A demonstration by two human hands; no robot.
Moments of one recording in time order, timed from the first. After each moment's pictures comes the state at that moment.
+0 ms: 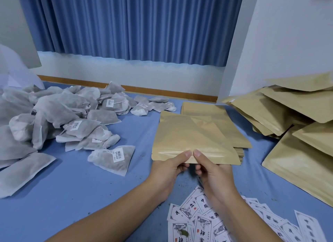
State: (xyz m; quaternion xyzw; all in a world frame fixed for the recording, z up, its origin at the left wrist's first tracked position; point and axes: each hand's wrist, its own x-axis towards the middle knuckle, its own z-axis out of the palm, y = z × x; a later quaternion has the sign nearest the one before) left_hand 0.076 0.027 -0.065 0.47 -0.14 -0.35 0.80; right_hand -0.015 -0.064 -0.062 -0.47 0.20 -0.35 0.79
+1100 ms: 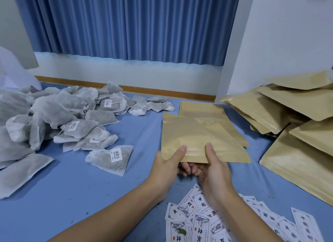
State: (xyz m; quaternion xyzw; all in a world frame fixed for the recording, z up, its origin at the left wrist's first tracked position) left_hand 0.071 0.026 -0.061 0.56 -0.23 -0.25 0.76; right_hand -0.009 -0.067 -0.062 -0.46 0.23 -0.35 0.79
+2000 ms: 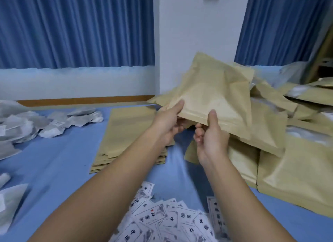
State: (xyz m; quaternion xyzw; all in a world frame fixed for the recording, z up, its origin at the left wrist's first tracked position) left_hand 0.001 -0.206 0.040 0.46 -0.27 -0.45 0.71; right_hand -0.102 -0.232 0.009 -0.30 0.30 -0.61 0.67
